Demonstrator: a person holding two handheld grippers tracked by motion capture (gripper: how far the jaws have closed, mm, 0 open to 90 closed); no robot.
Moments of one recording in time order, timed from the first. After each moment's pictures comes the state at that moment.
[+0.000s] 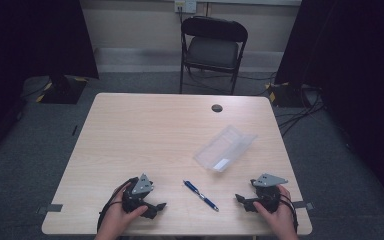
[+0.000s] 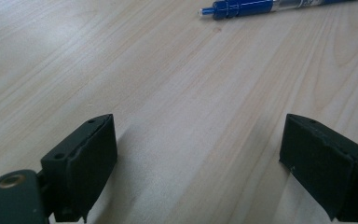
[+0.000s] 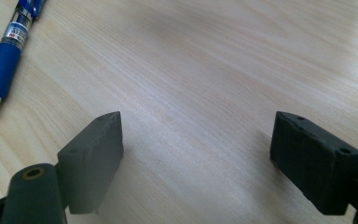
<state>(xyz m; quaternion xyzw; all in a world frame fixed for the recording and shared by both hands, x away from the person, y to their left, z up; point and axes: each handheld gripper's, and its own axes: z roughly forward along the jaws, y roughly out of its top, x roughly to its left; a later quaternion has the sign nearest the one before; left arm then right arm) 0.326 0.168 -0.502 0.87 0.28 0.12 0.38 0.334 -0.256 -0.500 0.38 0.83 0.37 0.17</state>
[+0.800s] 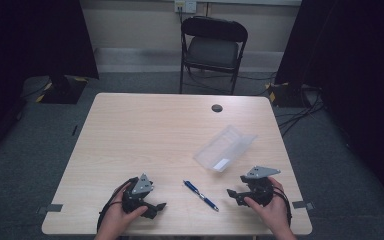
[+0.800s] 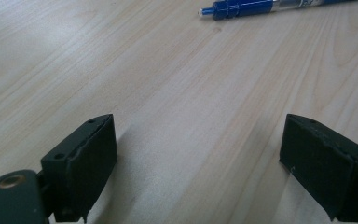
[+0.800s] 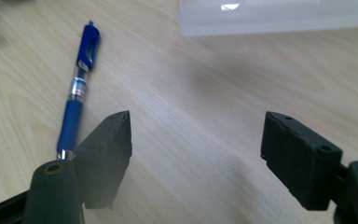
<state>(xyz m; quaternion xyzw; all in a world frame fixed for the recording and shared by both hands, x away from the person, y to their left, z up) 0.326 0.168 -0.502 0.87 0.28 0.12 0.38 0.343 -0.225 -0.466 0.37 0.84 0.37 0.13</state>
